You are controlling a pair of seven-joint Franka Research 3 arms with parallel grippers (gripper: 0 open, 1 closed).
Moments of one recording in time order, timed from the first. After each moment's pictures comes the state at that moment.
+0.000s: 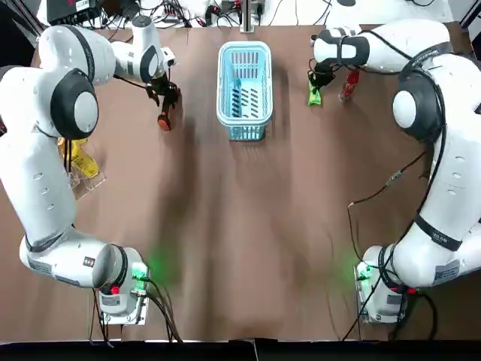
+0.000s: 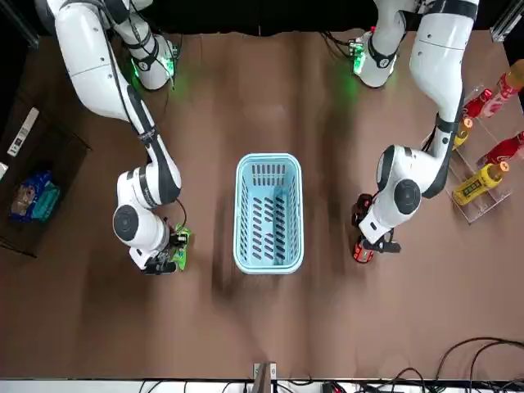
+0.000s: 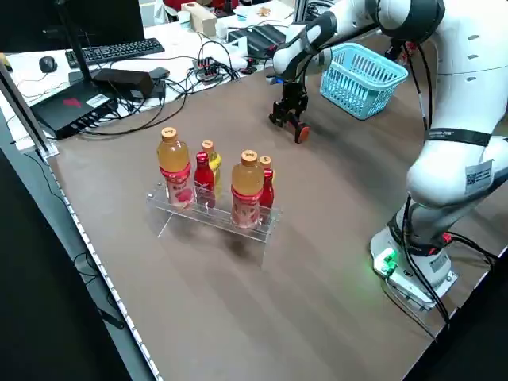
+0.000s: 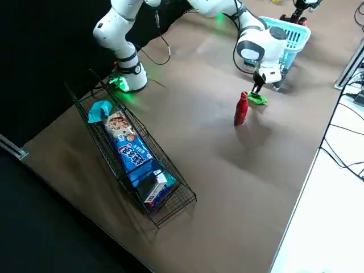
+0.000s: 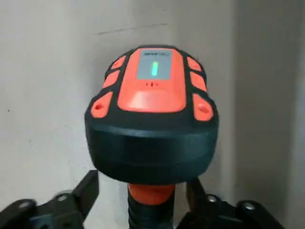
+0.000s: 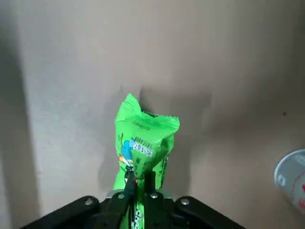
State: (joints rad) left arm -0.23 0.53 0.01 -1.92 0.02 2.37 -0.13; right arm 0.23 0.70 0.04 -1.62 0.07 2.24 0.18
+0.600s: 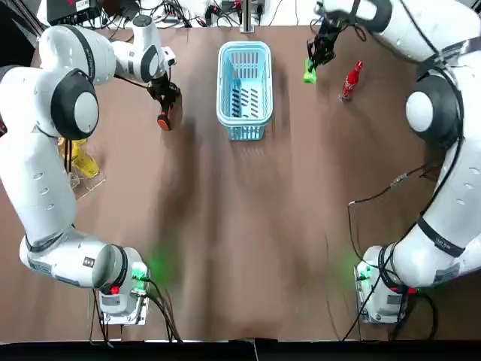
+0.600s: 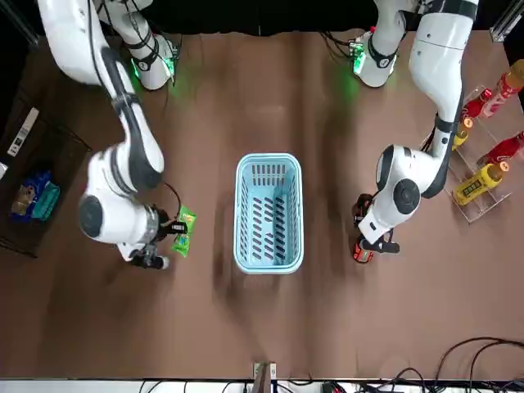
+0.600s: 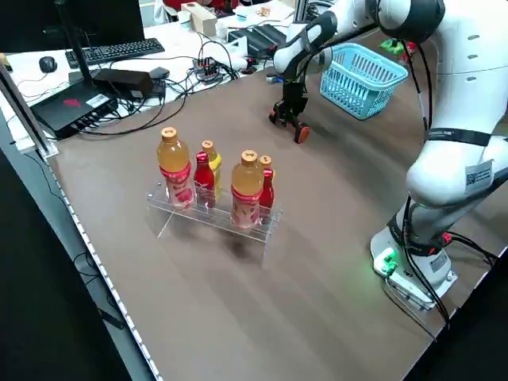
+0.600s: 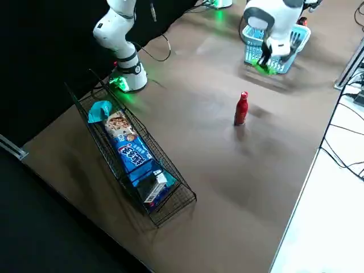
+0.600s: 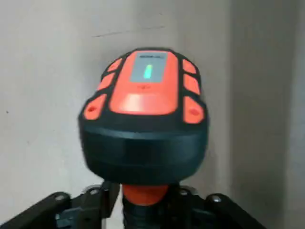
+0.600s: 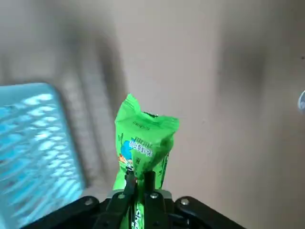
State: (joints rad) left arm -0.23 0.53 0.00 -1.92 0.02 2.37 -0.14; right arm 0.23 0.56 0.04 -1.50 0.30 1.93 0.25
